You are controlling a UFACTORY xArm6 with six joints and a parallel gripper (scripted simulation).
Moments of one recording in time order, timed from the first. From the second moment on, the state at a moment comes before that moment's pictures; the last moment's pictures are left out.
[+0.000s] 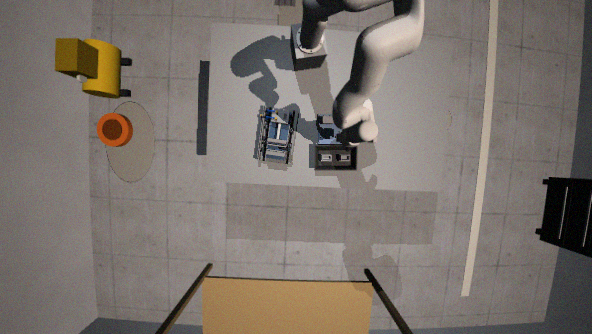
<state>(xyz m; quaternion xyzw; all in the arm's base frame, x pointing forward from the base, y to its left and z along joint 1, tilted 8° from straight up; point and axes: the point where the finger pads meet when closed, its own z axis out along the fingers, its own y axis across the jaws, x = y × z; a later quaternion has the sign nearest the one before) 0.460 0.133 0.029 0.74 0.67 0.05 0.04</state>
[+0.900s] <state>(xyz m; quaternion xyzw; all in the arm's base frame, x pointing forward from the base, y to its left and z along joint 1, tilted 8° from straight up) 0.493 -0.114 0.030 0.77 0.63 0.05 0.04</state>
